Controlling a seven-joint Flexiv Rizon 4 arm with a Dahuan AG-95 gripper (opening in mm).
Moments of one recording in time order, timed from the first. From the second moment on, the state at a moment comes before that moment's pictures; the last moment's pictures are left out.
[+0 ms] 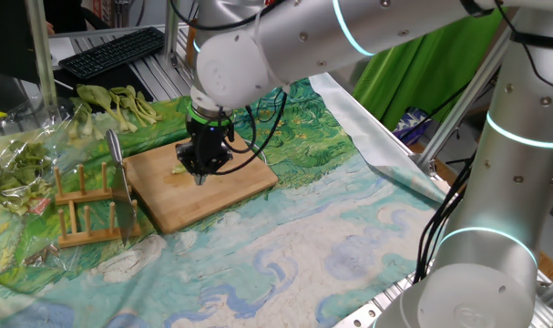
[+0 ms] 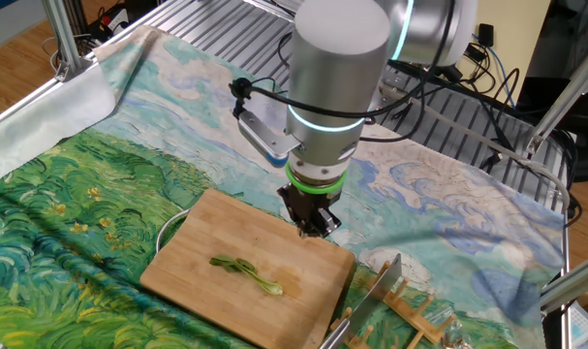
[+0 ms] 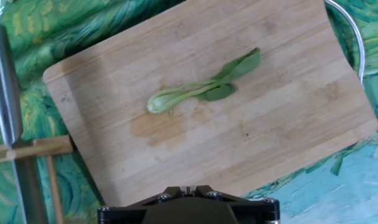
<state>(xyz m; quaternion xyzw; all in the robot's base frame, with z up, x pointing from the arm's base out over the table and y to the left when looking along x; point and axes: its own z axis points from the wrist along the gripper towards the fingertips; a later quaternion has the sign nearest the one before) 0.517 0.116 0.077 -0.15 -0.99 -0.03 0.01</state>
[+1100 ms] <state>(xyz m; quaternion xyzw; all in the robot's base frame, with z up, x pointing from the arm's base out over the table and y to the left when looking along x) 0.527 0.134 0.077 -0.20 -0.98 -0.05 0.02</state>
